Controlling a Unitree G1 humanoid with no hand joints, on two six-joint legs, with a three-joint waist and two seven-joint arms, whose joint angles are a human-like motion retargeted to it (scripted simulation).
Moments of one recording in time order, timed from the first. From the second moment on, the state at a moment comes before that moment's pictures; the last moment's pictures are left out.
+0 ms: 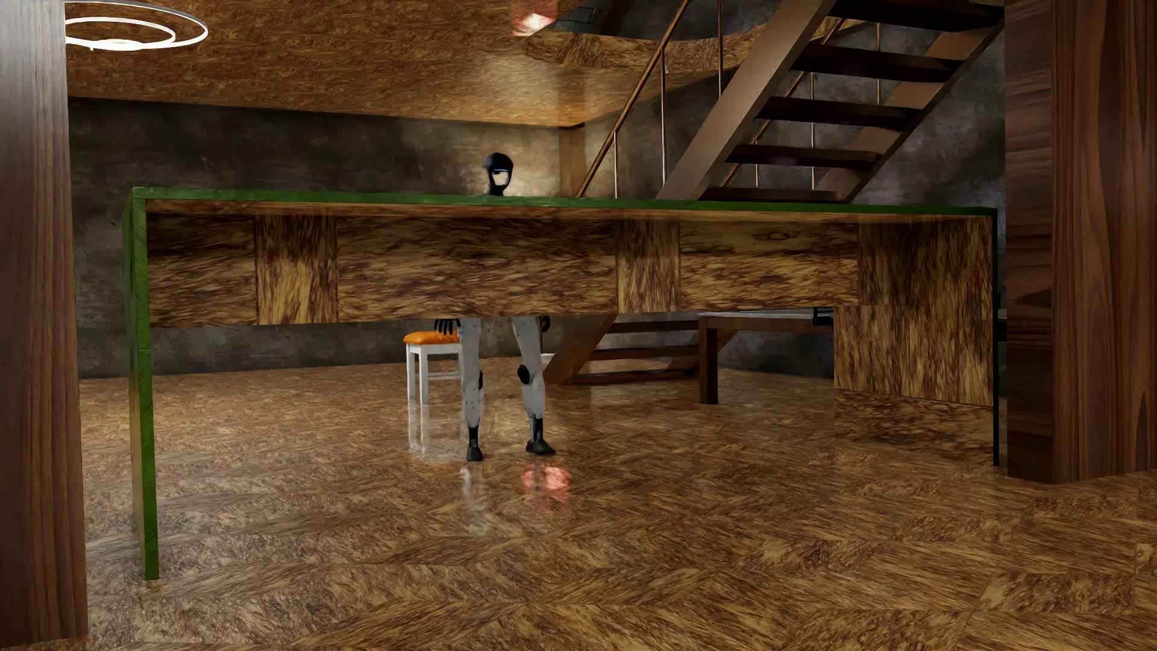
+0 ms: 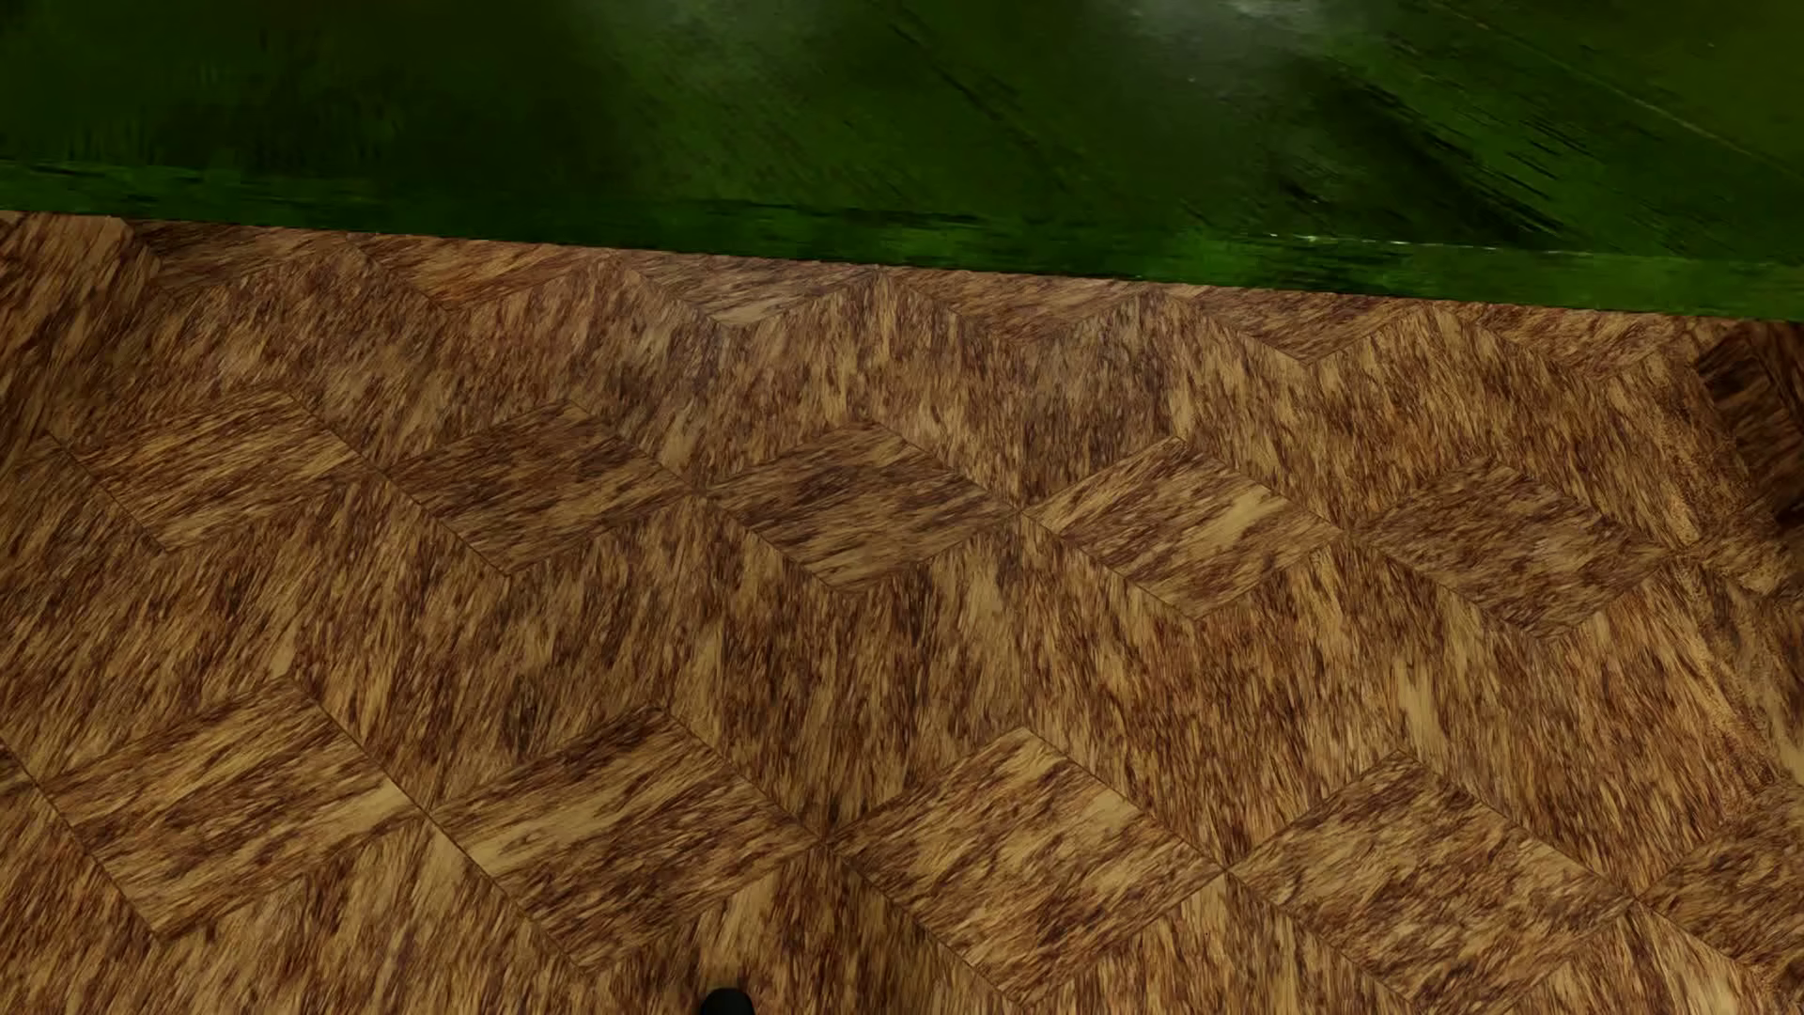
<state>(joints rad) -0.44 -0.34 0.02 0.08 -0.13 -0.05 0.03 -0.33 0.02 0.34 0.39 0.12 0.14 -0.15 -0.26 0.05 -0.25 -0.17 -0.02 0.21 0.49 0.83 0.88 0.71 -0.54 0.27 0.42 -0.04 0.02</state>
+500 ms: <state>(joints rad) -0.22 -0.37 0.01 0.10 -0.12 0.06 0.29 -0.39 -0.03 0.40 0.42 0.12 -0.20 -0.41 -0.20 0.07 -0.22 0.01 -0.02 0.13 0.44 0.75 0.69 0.74 -0.55 0.22 0.30 -0.01 -0.15</state>
